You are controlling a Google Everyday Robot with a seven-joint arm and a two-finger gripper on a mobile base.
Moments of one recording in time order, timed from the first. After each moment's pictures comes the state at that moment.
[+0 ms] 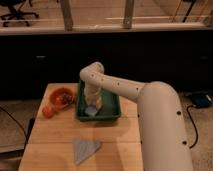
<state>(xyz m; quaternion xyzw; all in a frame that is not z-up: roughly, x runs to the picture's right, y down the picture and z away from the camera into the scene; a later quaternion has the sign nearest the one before) -0.050 0.109 0.880 -0.29 -0.23 -0.48 0.79</state>
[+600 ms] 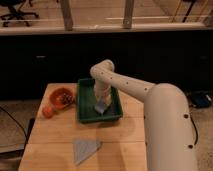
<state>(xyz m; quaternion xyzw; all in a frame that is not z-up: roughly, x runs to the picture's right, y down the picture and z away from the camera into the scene) -0.021 0.058 0.919 -0.29 -0.19 -0.45 0.82</state>
